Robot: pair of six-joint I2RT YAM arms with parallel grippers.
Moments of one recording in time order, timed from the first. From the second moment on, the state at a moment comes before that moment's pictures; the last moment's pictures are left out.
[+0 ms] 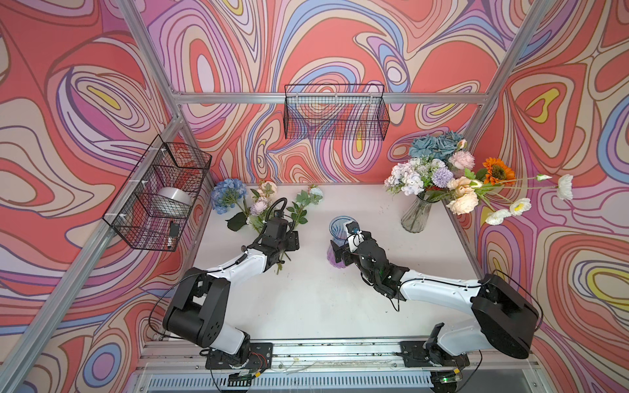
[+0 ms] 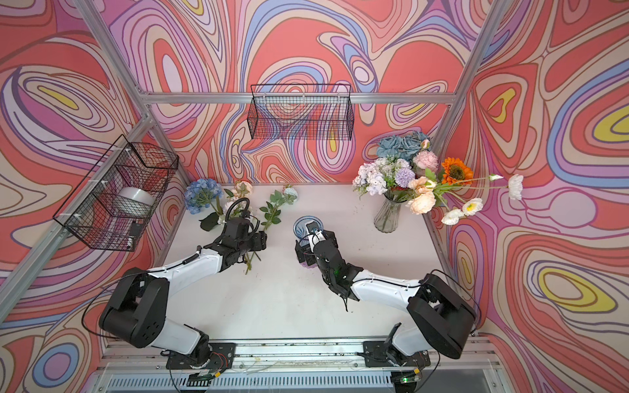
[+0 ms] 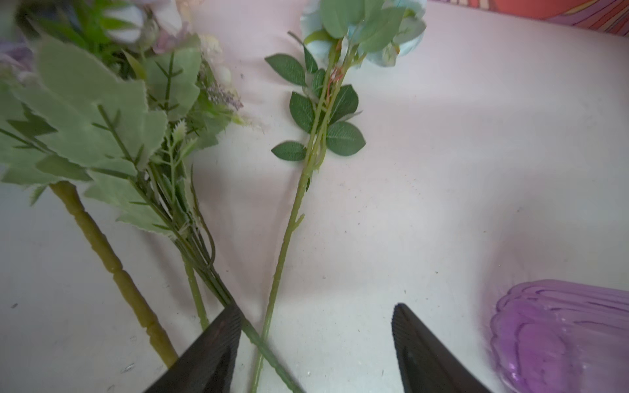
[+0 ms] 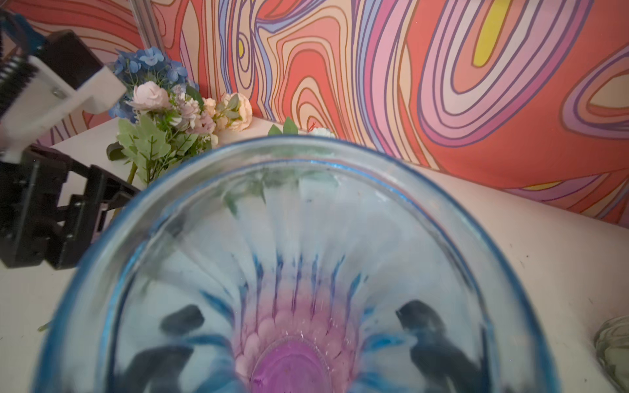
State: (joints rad) left arm -0.37 1.53 0.81 -0.05 -0.11 -0.36; right arm 0.83 1.42 0.68 0.39 0.39 0.10
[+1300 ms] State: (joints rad) left arm -0.38 1.88 1.11 -0.30 -0.02 -0.33; right arm 0.60 1.07 0.61 -0.11 0.38 0.24
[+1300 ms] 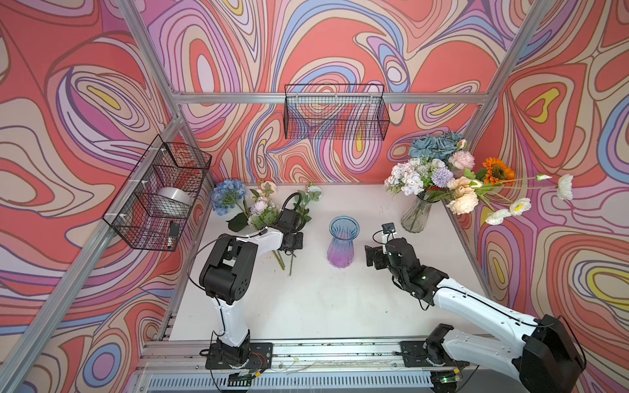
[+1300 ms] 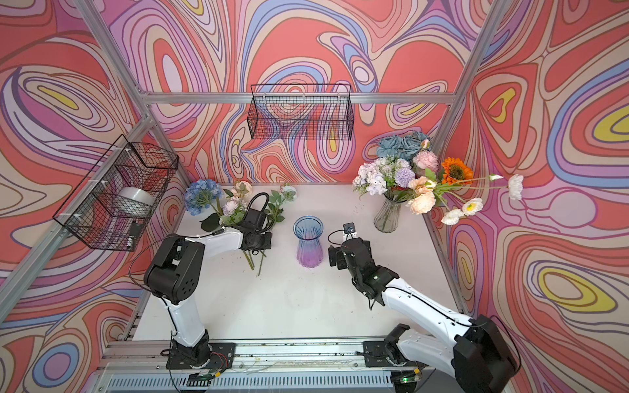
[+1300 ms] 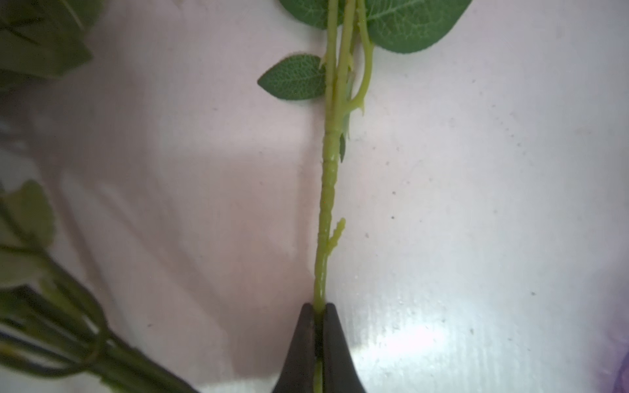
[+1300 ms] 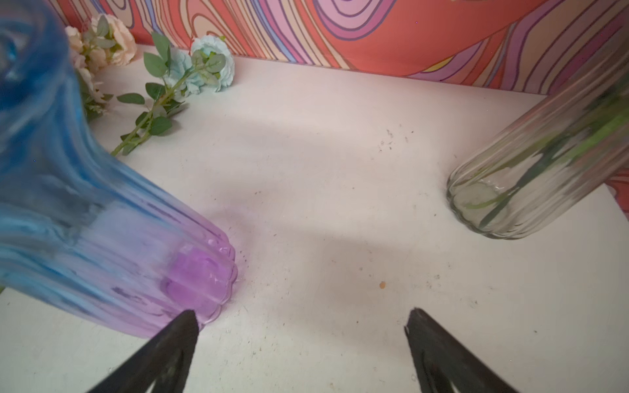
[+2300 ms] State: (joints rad) left arm -0.40 1.17 0.67 0.15 0.00 -0.74; right arm 0.58 1.21 1.04 -0.02 0.19 0.18
